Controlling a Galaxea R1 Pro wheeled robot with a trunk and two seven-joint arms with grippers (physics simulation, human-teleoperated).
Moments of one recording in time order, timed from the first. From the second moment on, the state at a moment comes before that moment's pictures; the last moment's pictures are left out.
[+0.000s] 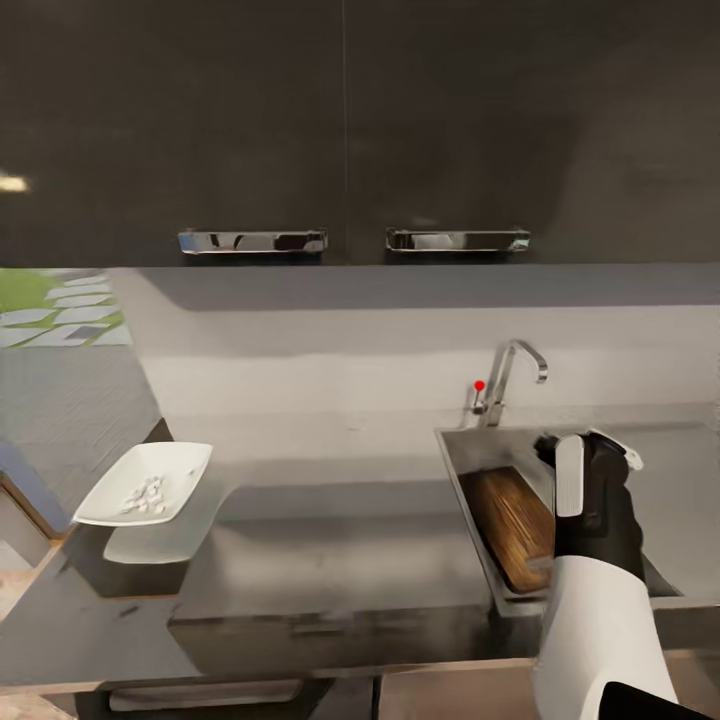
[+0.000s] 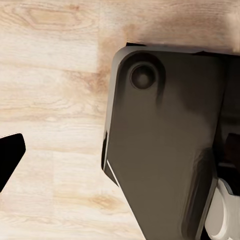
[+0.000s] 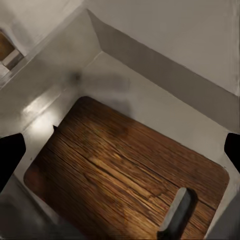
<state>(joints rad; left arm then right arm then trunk) -0.07 0.04 0.01 0.07 0.12 -0.33 -0.01 -0.79 0.12 -0.50 -1.32 -0.20 0.87 -0.61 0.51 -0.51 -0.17</state>
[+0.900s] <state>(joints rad) -0.07 0.04 0.01 0.07 0.13 -0.33 -0.01 -0.79 0.03 -0.42 -1.33 -0.20 0.98 -0.27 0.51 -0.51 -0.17</state>
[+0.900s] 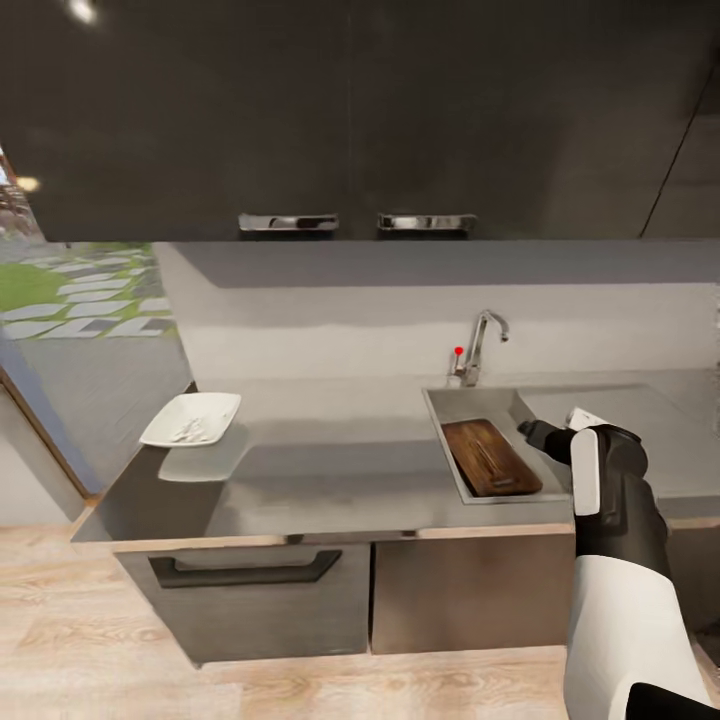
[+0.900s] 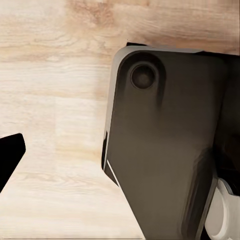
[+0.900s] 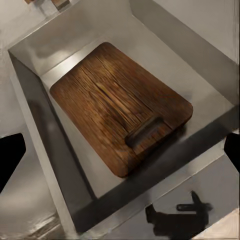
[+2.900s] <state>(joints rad) -0.07 0.01 0.02 -0.30 0.11 -0.33 0.19 -0.33 0.02 -0.40 -0.02 0.35 -0.73 -0.02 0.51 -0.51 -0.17</state>
